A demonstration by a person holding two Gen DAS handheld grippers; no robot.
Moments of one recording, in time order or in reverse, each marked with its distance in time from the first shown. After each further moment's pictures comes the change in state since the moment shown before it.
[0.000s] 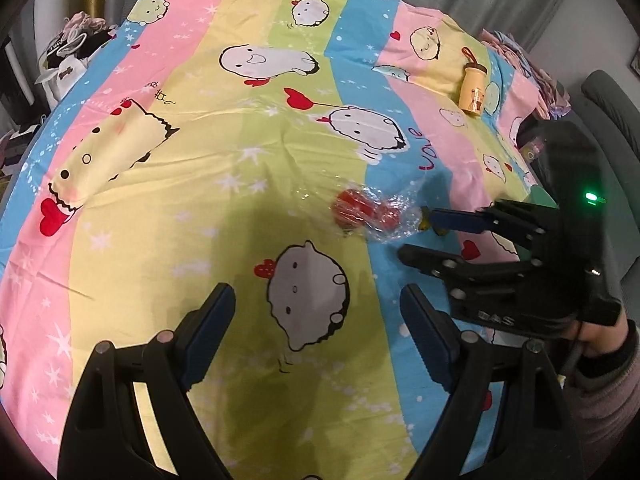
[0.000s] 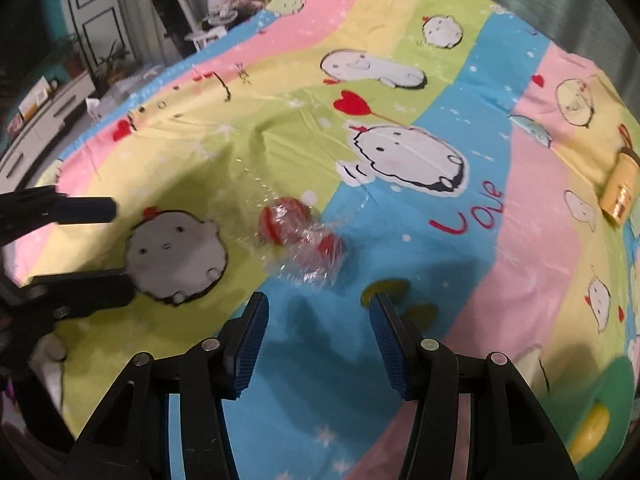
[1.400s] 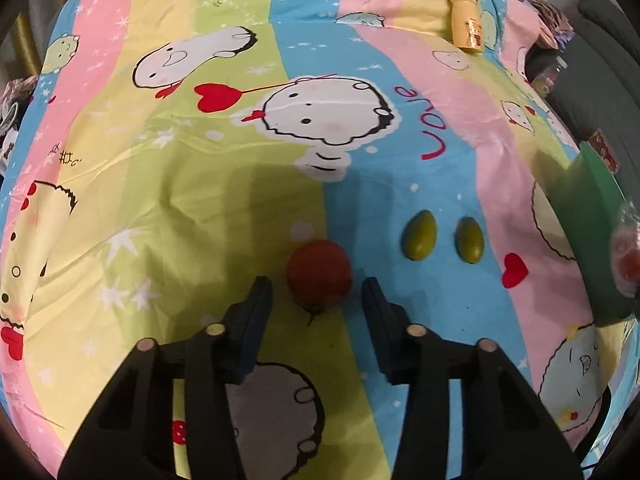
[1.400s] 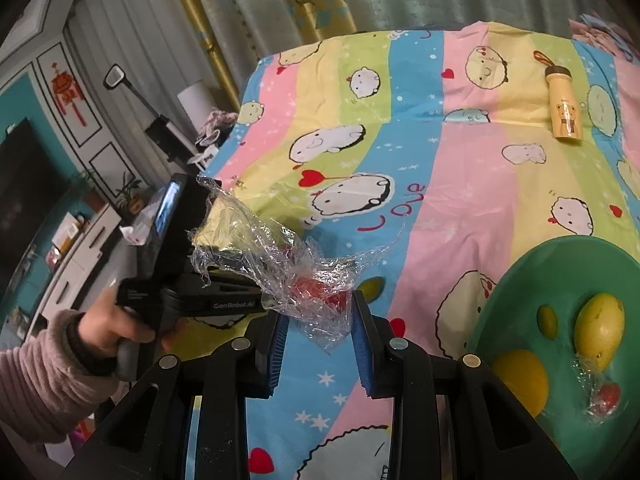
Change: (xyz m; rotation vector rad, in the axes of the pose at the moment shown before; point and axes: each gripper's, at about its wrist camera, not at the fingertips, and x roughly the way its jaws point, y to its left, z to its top) left arm 0.097 -0.043 0.051 0.217 0.120 0.082; right arm -0.103 -0.064 -0.073 0.355 -0.325 0.200
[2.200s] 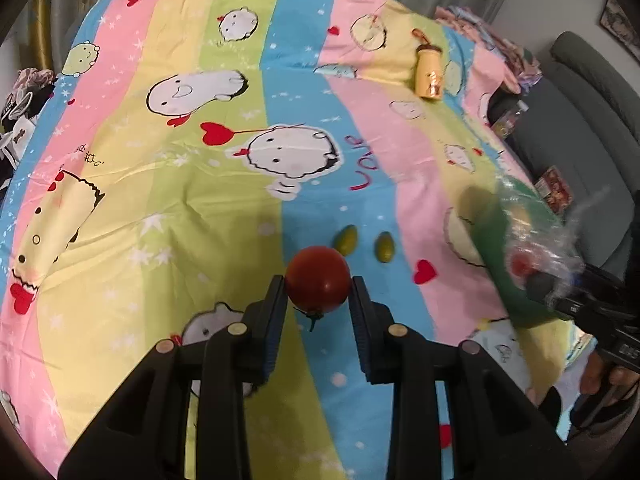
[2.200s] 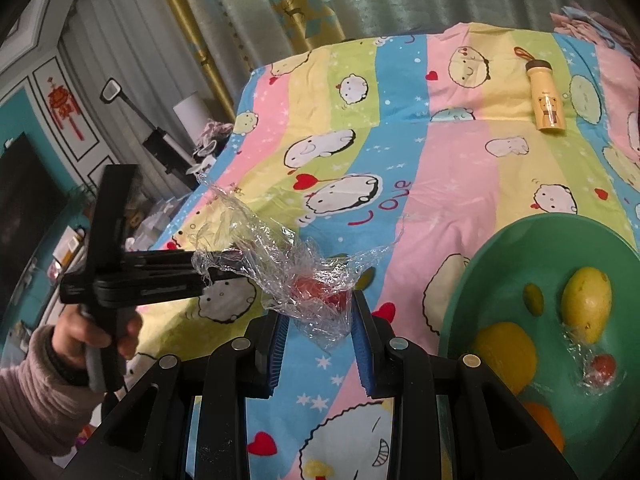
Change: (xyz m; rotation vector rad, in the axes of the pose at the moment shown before) left arm -0.081 -0.018 -0.024 -0.067 -0.130 -0.128; right arm -0.024 -0.001 -0.013 0.035 -0.033 -0.007
